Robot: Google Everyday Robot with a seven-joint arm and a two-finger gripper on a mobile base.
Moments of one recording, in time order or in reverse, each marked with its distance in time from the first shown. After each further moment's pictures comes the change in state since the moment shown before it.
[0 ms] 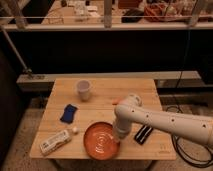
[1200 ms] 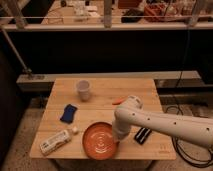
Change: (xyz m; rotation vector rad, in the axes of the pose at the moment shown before) arm -0.008 -0.003 -0.005 0.053 0.000 0.032
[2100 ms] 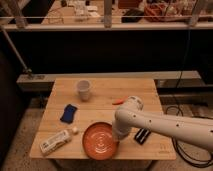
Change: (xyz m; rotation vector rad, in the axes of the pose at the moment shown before) arm -0.005 0.000 -0.008 0.050 0.004 0.033
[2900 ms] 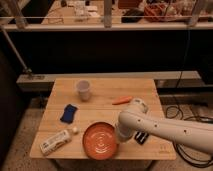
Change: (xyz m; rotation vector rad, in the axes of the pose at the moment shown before) arm 0.004 0.011 -0.010 0.034 0.009 0.012
